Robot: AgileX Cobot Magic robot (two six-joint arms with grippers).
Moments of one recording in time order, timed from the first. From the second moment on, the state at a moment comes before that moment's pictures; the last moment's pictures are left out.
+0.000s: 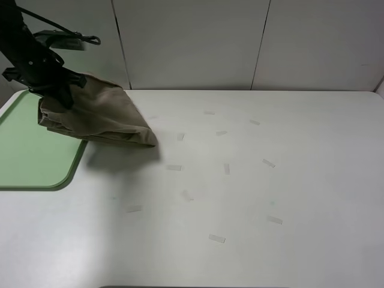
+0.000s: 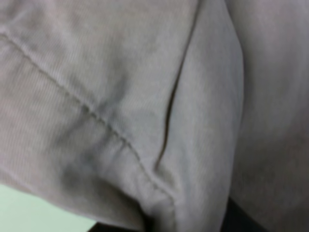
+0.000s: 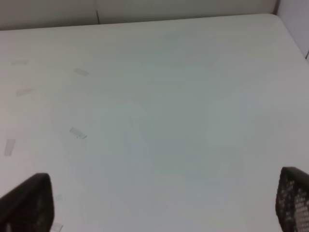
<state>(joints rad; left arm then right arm) -0.03 1.89 -1.39 0.02 0.76 0.13 0.00 -0.01 -0.50 -0.05 1.03 0.11</state>
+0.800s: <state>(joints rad) 0.24 1.89 -1.39 0.05 0.66 0.14 0.00 -0.01 -0.50 -0.05 1.03 0.11</state>
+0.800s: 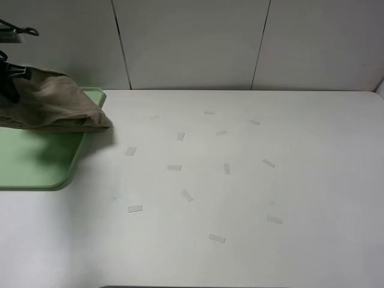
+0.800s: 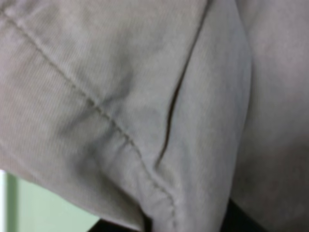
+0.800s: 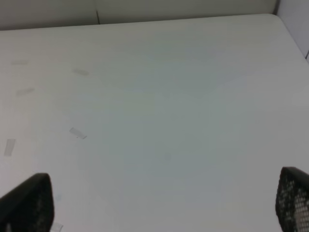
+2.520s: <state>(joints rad) 0.28 1.89 -1.24 0.37 0.60 -0.02 0.00 -0.01 -0.50 -0.05 1.03 0.11</state>
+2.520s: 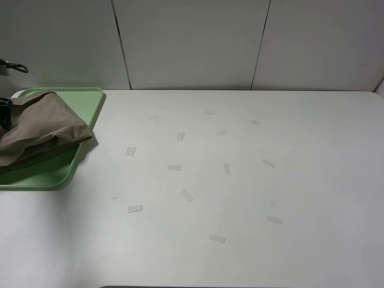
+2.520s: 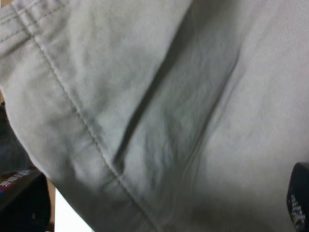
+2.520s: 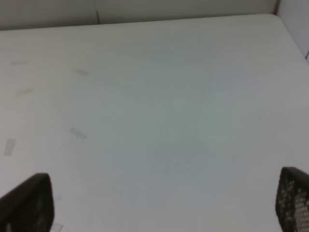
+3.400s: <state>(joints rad) 0.28 1.63 -1.31 0.29 0.87 -0.05 0.00 -0.01 -0.50 -0.05 1.03 0.11</state>
